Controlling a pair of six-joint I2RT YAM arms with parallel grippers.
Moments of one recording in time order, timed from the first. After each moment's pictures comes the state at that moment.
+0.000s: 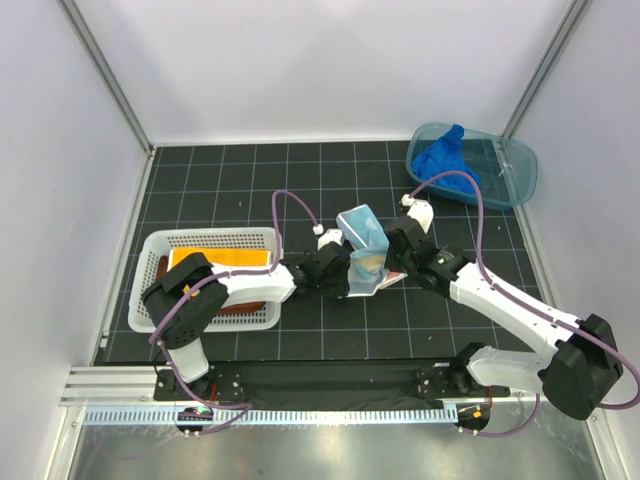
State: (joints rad) left arm -0.97 1.75 0.95 -0.06 -0.18 -0.78; right arm 0.68 1.16 0.84 -0.50 0.41 0.66
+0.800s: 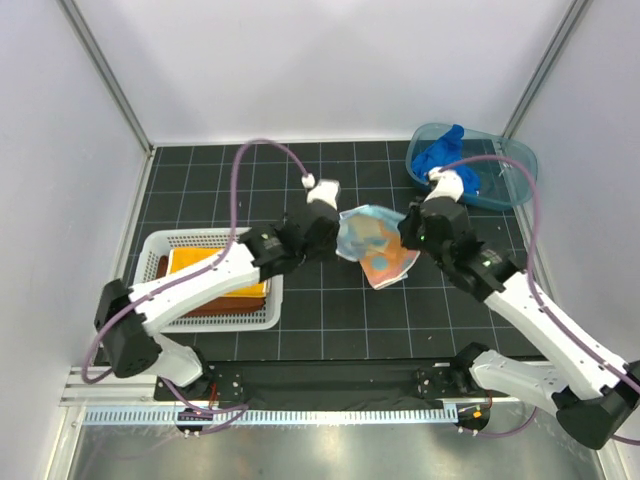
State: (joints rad) left arm -0.97 1.49 1.23 -0.50 -0.30 -0.61; right arm 0.63 1.00 0.99 -0.58 0.37 0.53
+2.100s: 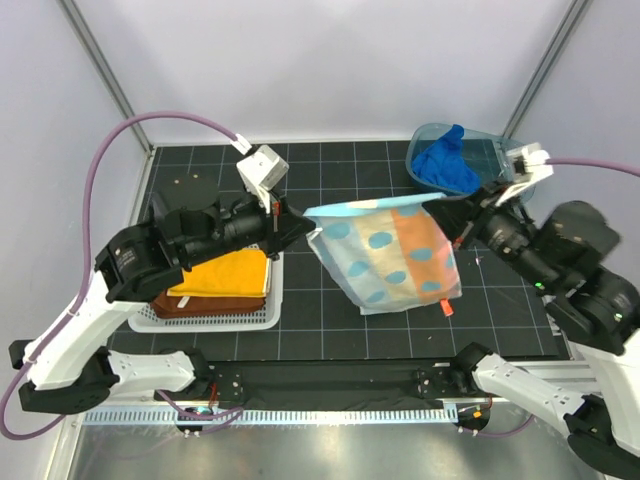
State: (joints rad) left arm -1.00 1.14 1.72 -0.79 0.03 -0.22; right arm 0.63 0.82 1.54 -0.74 0.02 0.35
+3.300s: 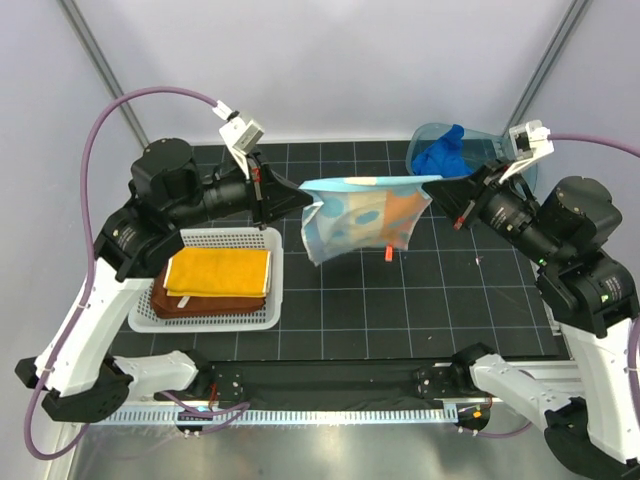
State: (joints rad) left arm -0.68 1.17 1.72 -0.64 0.48 -0.26; right arm 0.40 0.90 1.56 -0.68 -0.22 0.35
